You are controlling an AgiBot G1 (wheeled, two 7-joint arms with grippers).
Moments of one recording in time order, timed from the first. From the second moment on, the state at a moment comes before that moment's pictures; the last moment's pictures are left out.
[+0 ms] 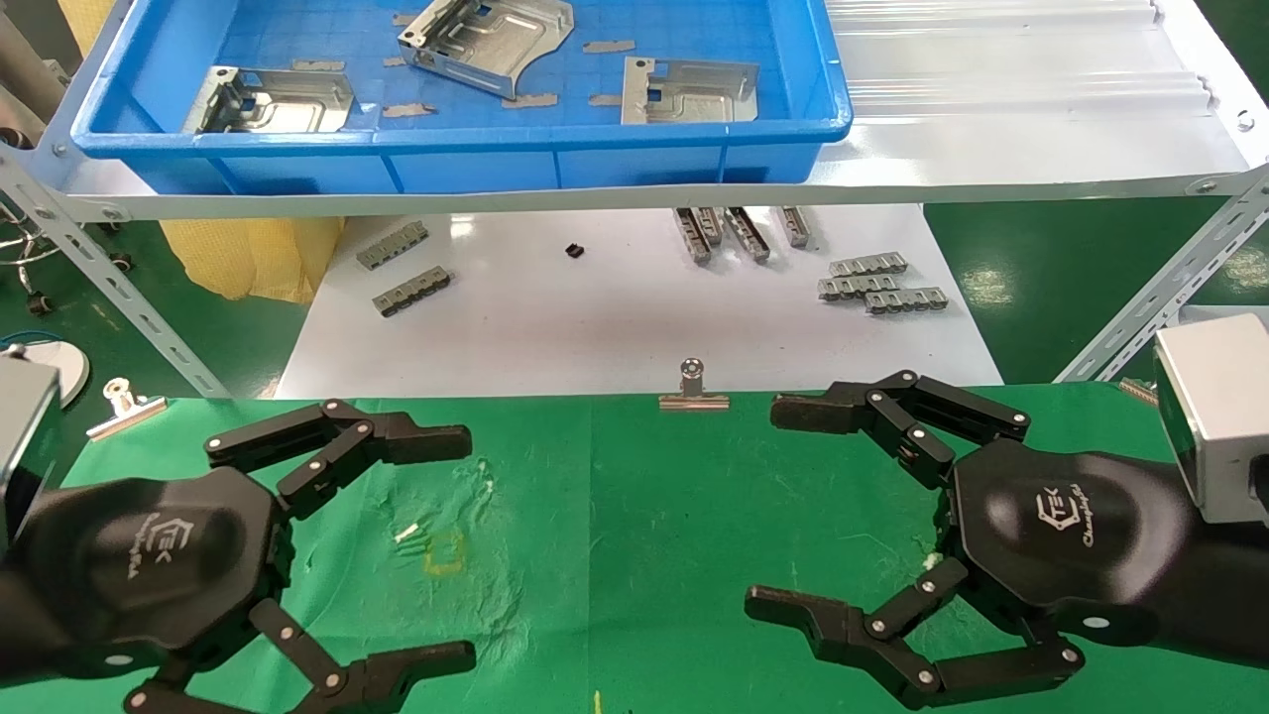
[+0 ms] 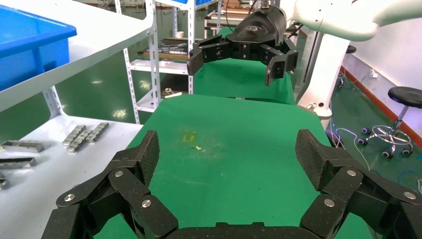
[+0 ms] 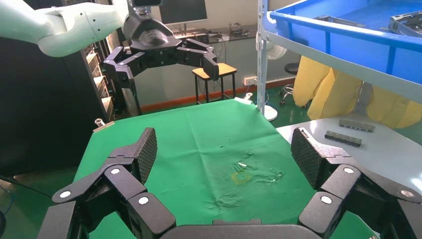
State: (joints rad) left arm -1.08 0.61 0.28 -1.28 0.73 1.49 -0.19; right arm 1.09 -0.56 -0.39 1.23 -0.64 -1.43 0.12
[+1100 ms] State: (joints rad) left arm -1.08 0.61 0.28 -1.28 0.73 1.50 -0.19; right arm 1.09 -0.56 -0.39 1.23 -0.64 -1.43 0.12
